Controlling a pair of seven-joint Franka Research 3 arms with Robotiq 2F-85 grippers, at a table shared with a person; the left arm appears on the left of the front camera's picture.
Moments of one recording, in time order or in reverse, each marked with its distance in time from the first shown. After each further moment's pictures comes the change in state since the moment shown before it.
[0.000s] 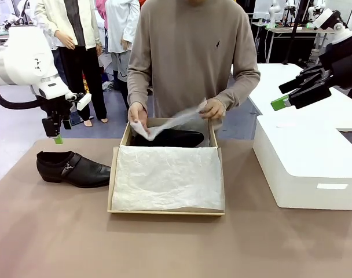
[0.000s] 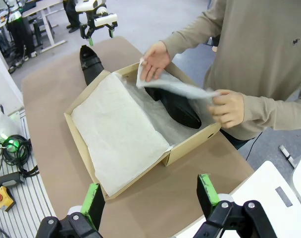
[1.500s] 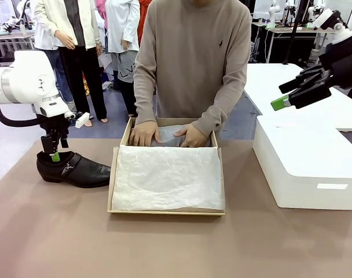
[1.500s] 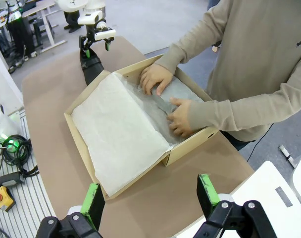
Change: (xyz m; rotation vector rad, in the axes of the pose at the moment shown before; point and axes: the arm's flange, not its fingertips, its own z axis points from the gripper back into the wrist) left arm -0.020 -0.004 -0.065 -0.113 0.007 0.029; right arm 0.000 0.000 0.000 0.000 0.000 0.000
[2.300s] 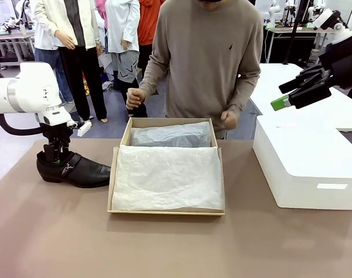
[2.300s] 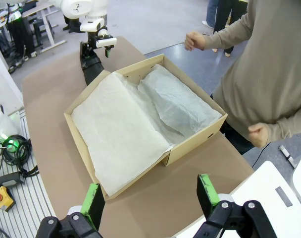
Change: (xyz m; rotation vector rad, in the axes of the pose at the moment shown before) left arm -0.003 0.005 -0.034 -0.046 -0.001 0.004; right arm 0.000 0.000 0.000 0.000 0.000 0.000
